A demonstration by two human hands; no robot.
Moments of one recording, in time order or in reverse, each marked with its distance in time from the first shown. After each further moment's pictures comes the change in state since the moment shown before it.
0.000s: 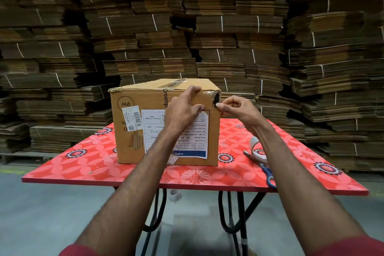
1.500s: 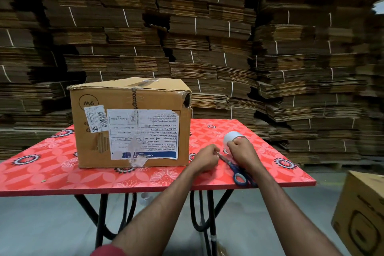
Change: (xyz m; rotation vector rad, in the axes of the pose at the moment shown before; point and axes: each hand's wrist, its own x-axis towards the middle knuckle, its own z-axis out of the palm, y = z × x) left_hand -0.066 0.024 0.189 -0.294 -0.710 -0.174; right_hand -0.078 0.080 -0.058 -0.760 0.352 0.278
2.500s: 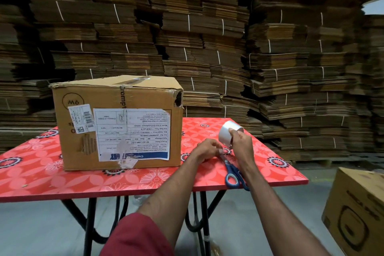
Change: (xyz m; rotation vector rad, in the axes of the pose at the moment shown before) left_hand 0.045 0.011 0.009 -0.336 -0.158 -0.070; right_hand 0.014 0.012 0.009 0.585 0.271 0.050
